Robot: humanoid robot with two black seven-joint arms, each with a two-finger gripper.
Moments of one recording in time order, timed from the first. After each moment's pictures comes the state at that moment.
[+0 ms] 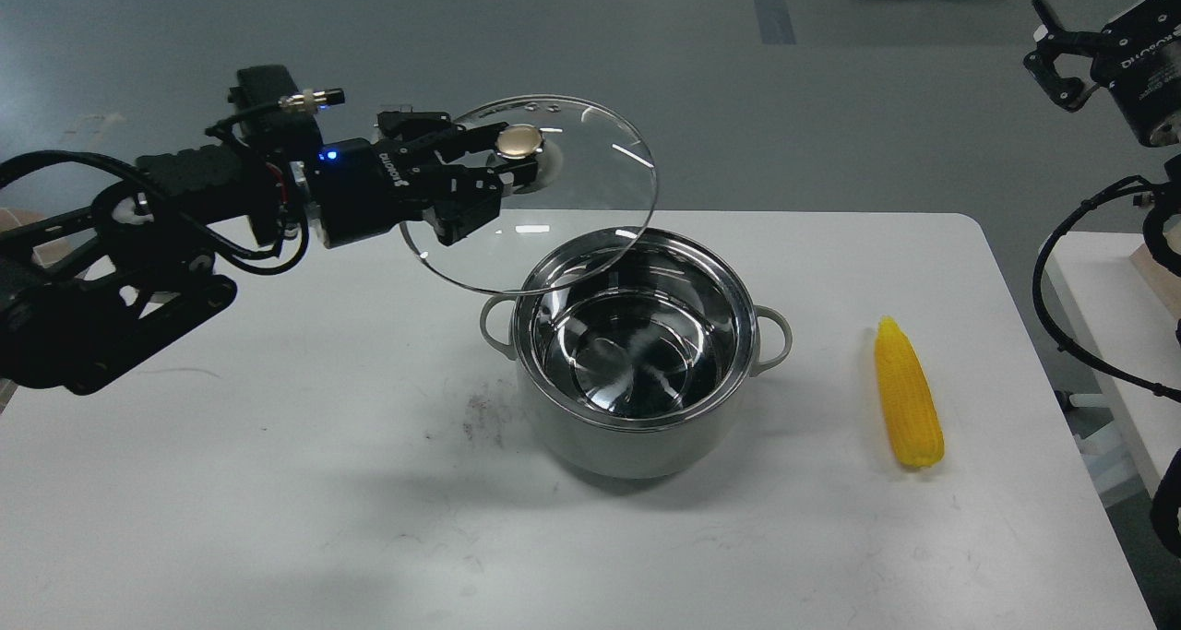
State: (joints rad) left arm -0.83 0.79 -0.53 -1.30 1.89 0.03 -0.49; right arm 0.80 -0.33 1.58 0.70 -0.43 0.49 -0.14
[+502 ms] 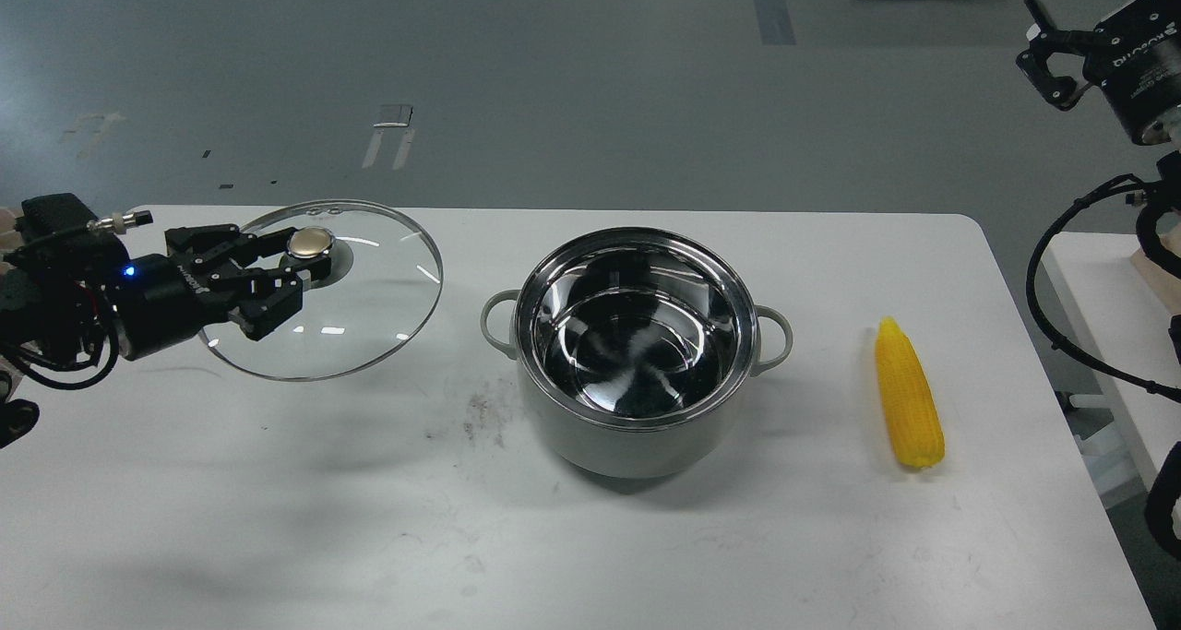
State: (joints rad) left arm -0.45 1.07 -0.53 -1.27 1.81 0.23 -0.49; right arm 0.81 -0.32 1.57 0.70 -0.43 0.49 -0.14
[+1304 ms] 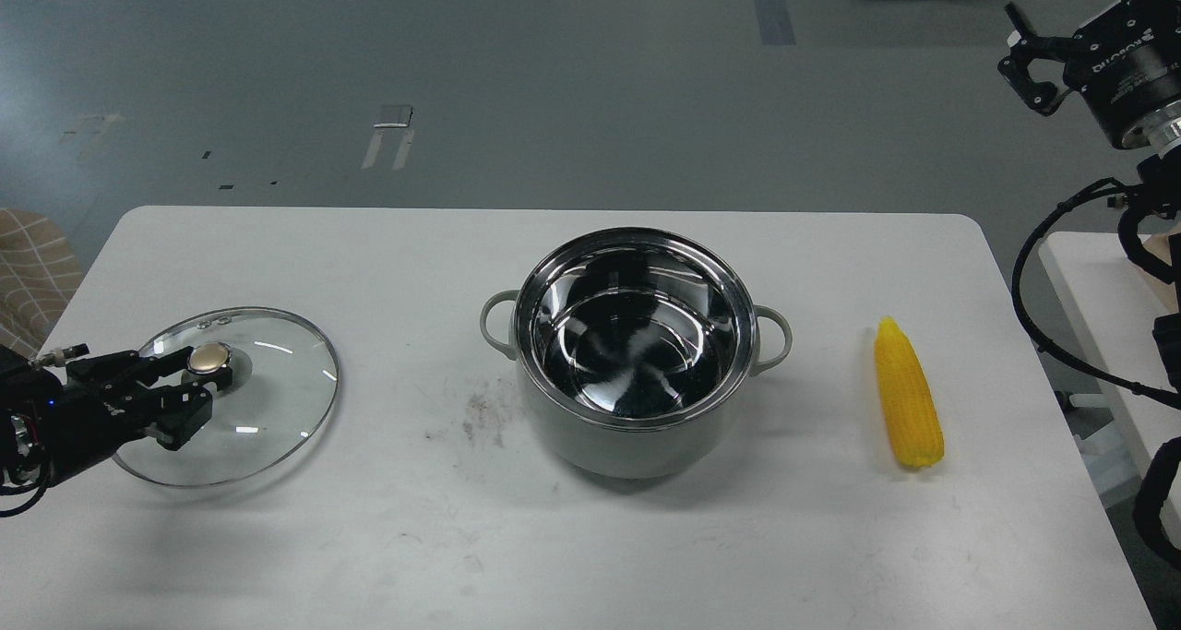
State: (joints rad) left arm -0.25 0.98 -0.51 -1.01 1.80 0.35 -0.49; right arm 0.81 -0.30 1.57 0.70 -0.43 0.49 -0.14
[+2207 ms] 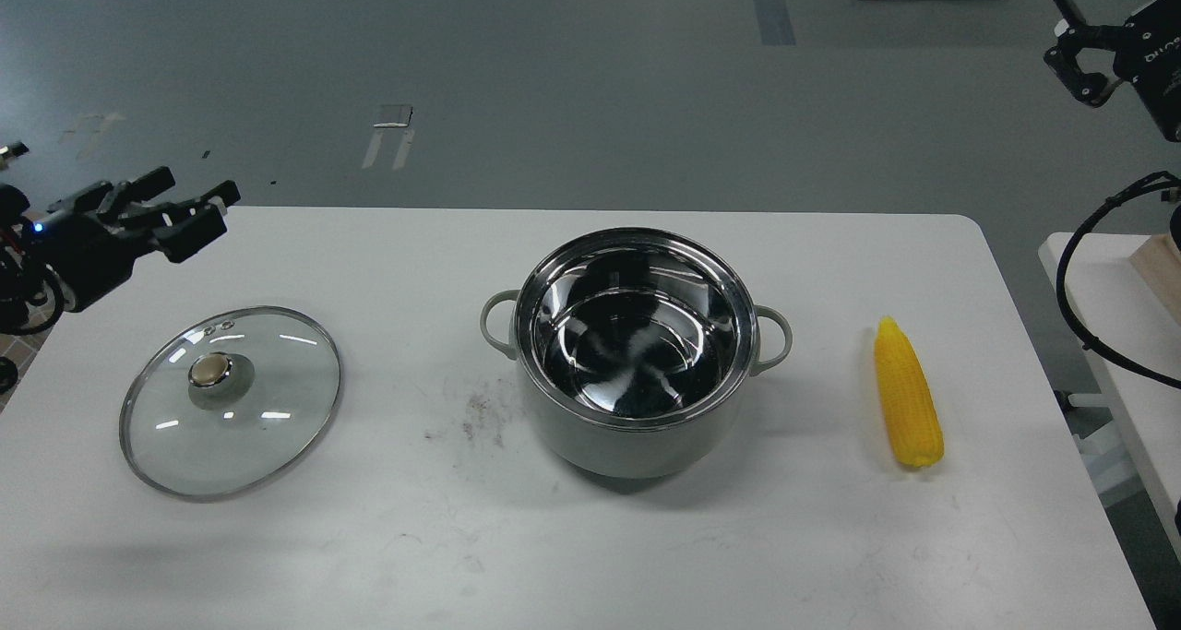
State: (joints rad) left arm -0.70 0.93 -0.52 -0.97 1.39 0.17 -0.49; right arm 0.79 -0.40 1.57 0.74 -0.44 0.49 -0.15
